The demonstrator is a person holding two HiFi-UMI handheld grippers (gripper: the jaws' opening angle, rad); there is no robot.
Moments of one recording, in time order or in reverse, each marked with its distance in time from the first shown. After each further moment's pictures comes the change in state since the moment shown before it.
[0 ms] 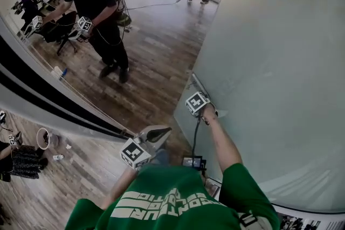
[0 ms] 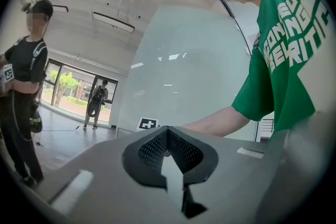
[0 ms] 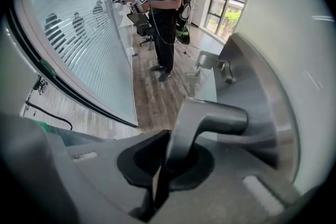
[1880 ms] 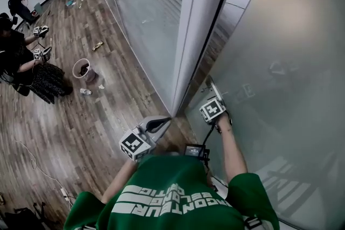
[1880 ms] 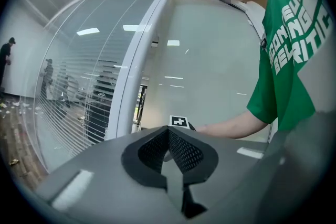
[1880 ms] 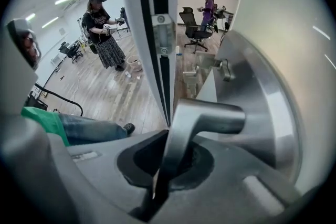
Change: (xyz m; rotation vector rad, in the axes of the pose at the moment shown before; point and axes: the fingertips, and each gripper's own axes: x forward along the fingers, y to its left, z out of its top) left arm -0.249 -0.099 -0.032 0.005 -0.059 0.533; right arm -0.044 0.290 -0.026 -0.350 -0.039 0.176
